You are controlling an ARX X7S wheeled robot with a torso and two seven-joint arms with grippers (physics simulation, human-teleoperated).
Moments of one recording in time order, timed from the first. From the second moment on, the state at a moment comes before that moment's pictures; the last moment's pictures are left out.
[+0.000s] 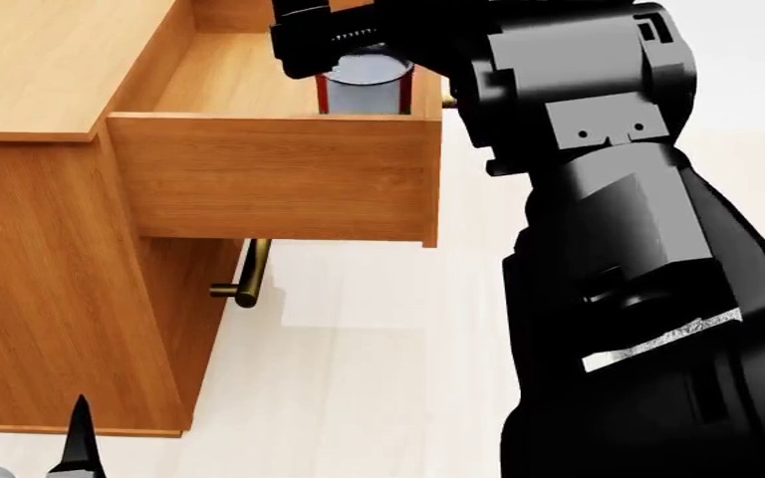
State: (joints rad) left arm 0.01 -0.38 0.23 0.43 -0.42 -0.21 -0.48; right arm 1.75 0.00 -0.74 1.31 0.73 0.53 -0.38
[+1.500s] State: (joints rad) left arm -0.01 -0.39 0.26 0.41 -0.43 -0.21 -0.48; right arm 1.38 0.24 0.02 -0.04 0.19 1.21 -0.38
